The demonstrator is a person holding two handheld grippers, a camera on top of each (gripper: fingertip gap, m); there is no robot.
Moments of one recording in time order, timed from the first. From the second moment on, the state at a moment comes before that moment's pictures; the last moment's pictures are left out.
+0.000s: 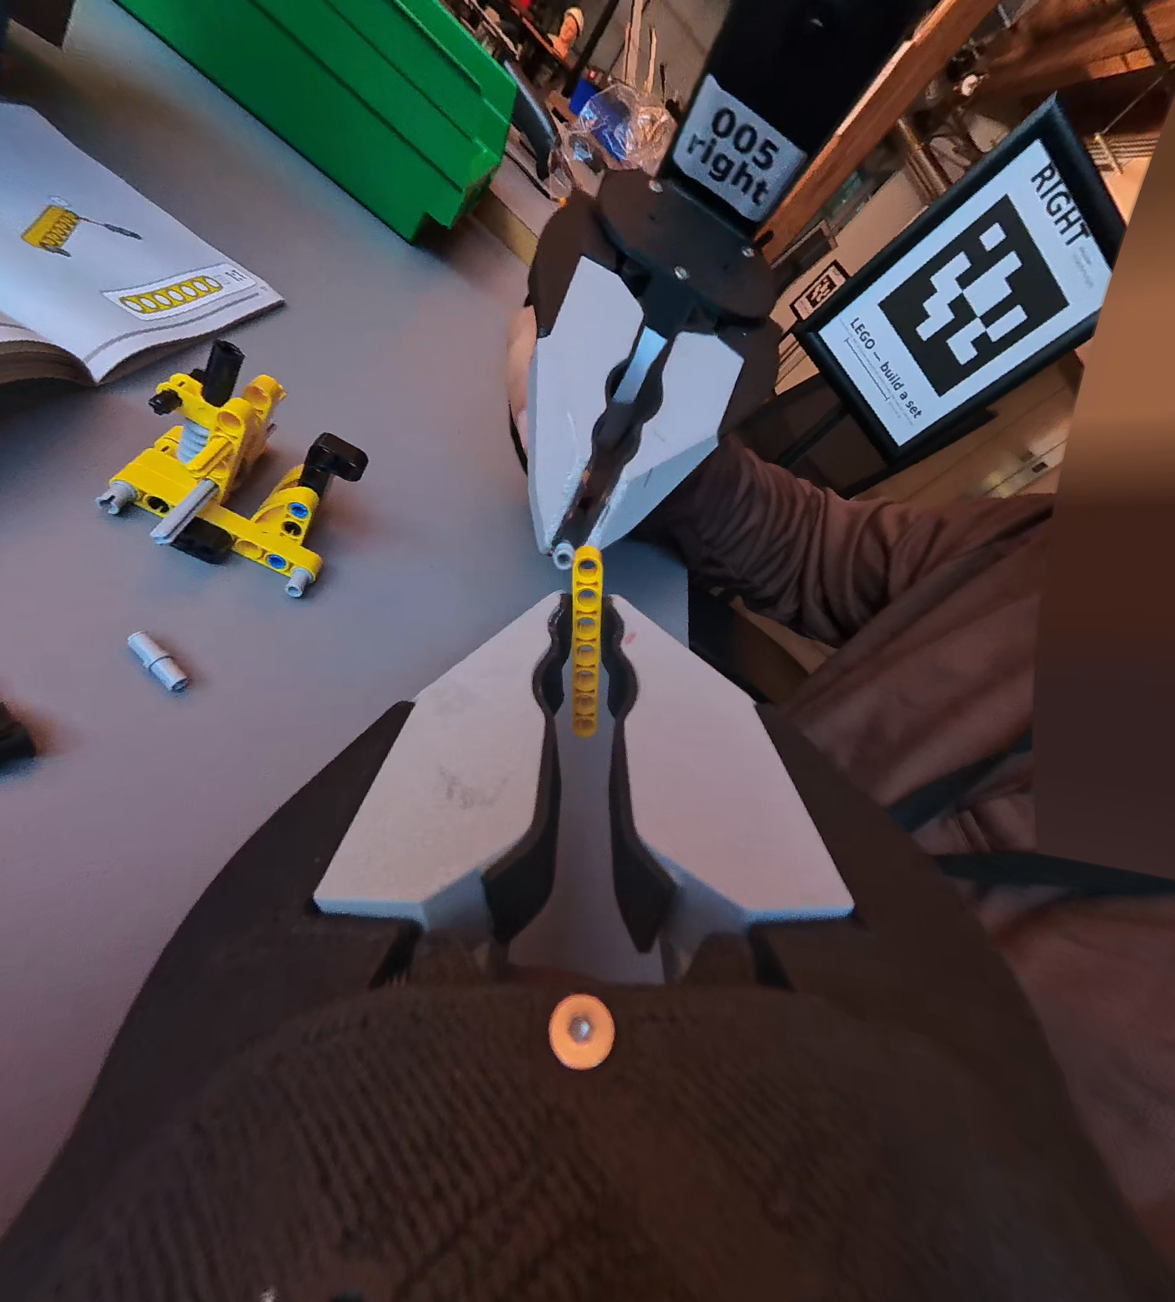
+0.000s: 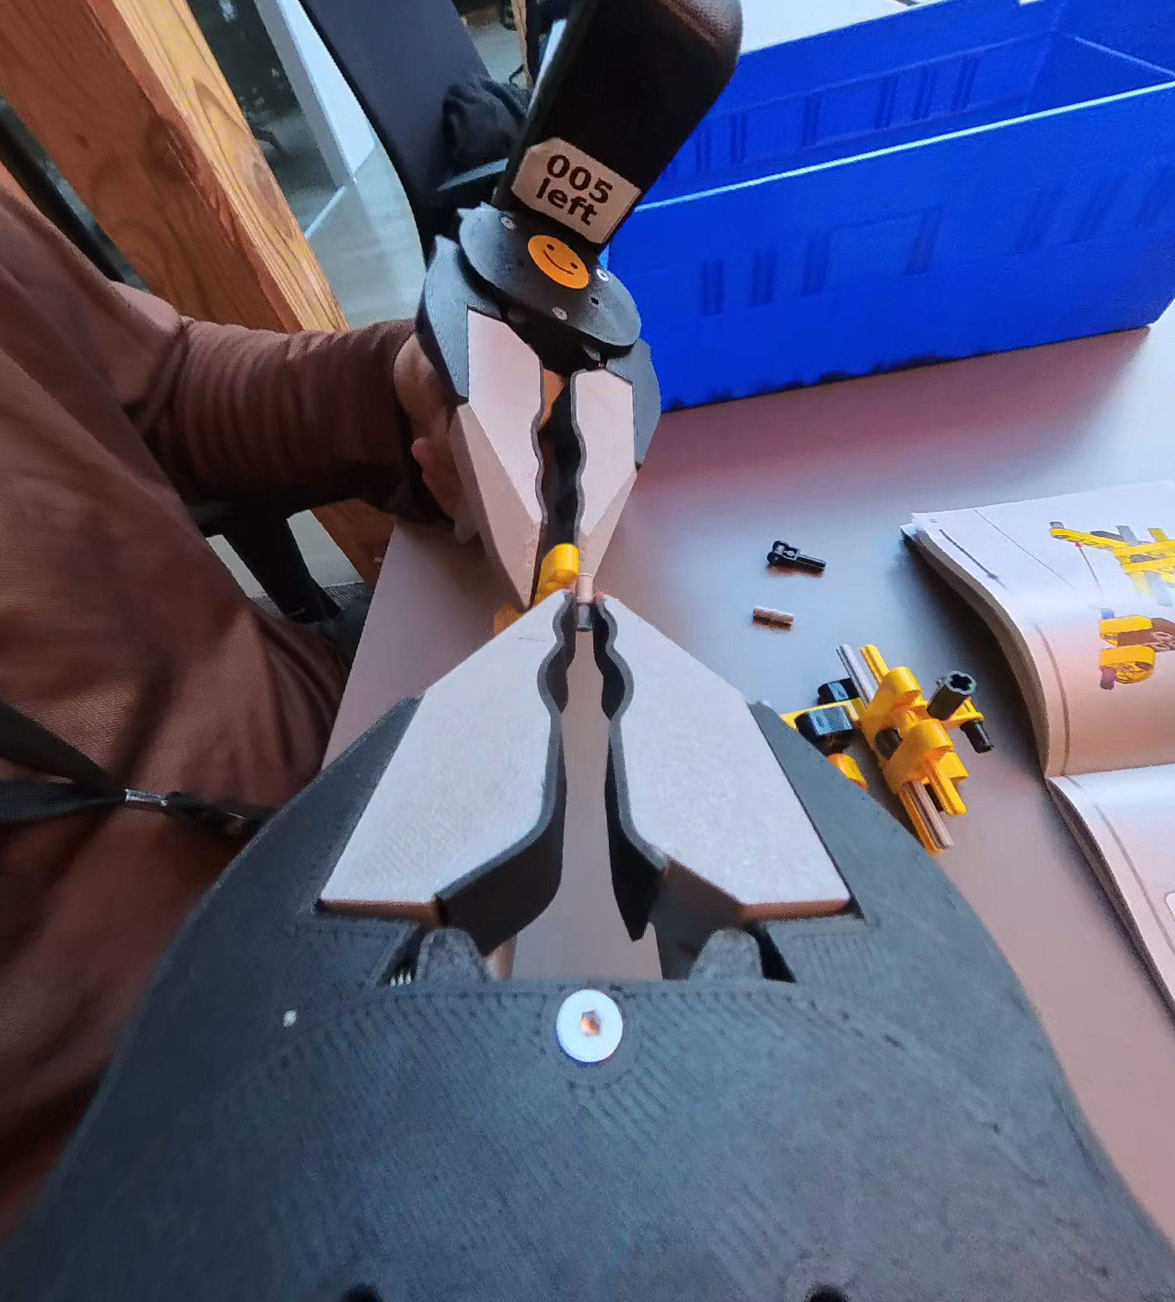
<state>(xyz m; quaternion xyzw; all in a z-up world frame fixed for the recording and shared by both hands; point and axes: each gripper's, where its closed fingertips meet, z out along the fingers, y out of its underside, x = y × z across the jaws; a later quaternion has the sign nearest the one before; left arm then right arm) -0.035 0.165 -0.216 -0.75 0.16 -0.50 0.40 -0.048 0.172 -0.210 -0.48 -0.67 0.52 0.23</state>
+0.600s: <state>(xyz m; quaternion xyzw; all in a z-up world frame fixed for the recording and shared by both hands) -0.032 0.168 -0.229 -0.78 0.16 -0.47 0.37 -0.044 0.170 -0.222 -0.47 -0.70 0.47 0.23</state>
